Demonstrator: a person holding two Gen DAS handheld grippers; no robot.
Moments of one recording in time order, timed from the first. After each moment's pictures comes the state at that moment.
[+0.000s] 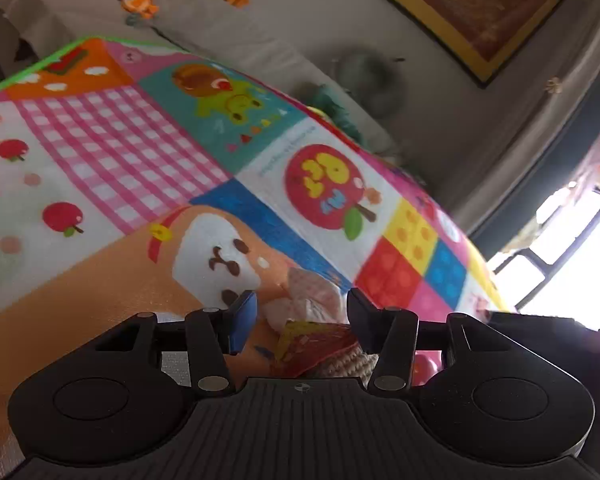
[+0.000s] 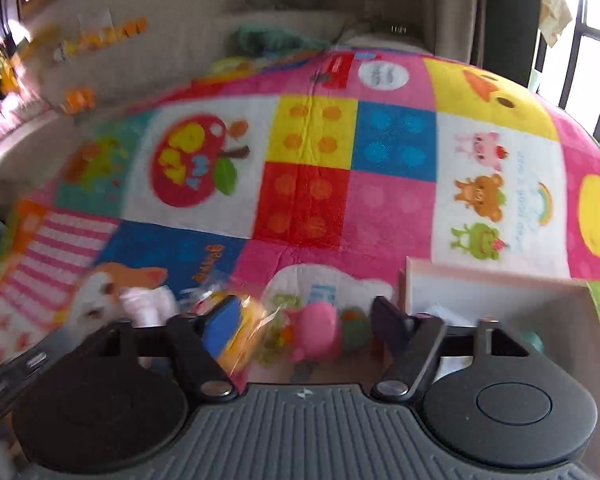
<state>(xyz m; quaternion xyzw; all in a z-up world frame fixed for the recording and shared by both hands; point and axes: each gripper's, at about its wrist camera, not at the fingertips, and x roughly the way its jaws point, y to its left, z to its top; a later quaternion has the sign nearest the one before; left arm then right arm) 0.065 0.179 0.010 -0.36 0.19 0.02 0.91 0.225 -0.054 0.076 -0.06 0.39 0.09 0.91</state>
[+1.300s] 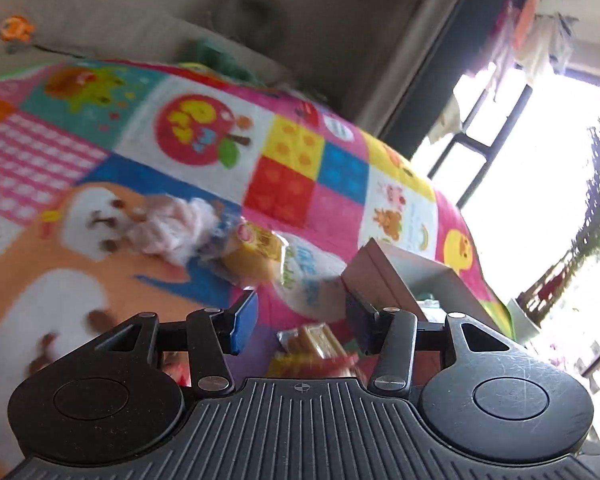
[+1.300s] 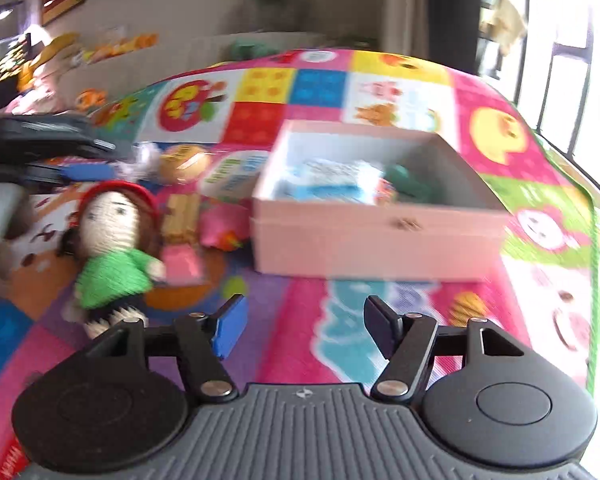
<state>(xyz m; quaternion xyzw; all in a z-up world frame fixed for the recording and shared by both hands) 0.014 0.088 0.048 -0.23 0.25 -0.09 0.94 -0.026 -0.217 0.032 -0.02 0.33 0.11 0.94</state>
